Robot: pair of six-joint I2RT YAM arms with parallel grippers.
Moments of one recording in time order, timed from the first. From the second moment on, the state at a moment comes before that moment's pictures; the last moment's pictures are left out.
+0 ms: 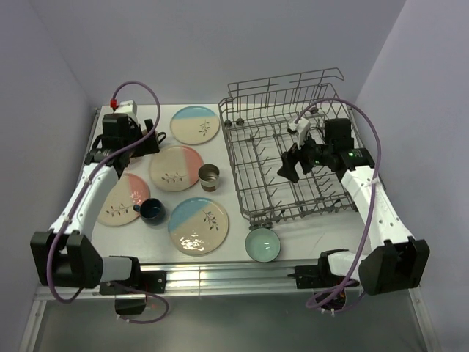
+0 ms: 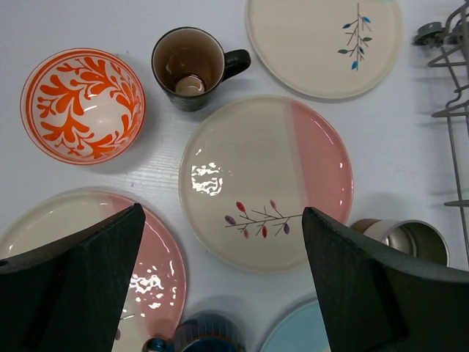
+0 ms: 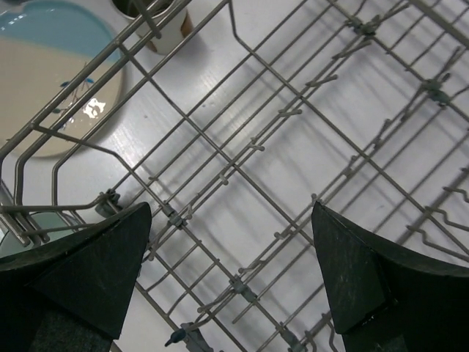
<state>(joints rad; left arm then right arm) -0.09 1.28 1.11 -0.41 -0.06 -0.21 0.11 1.19 1.13 -0.70 -0.65 -0.52</state>
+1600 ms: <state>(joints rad) -0.08 2.23 1.91 -0.60 -0.20 -0.55 0.11 1.36 1.17 -0.71 -0.81 -0.54</state>
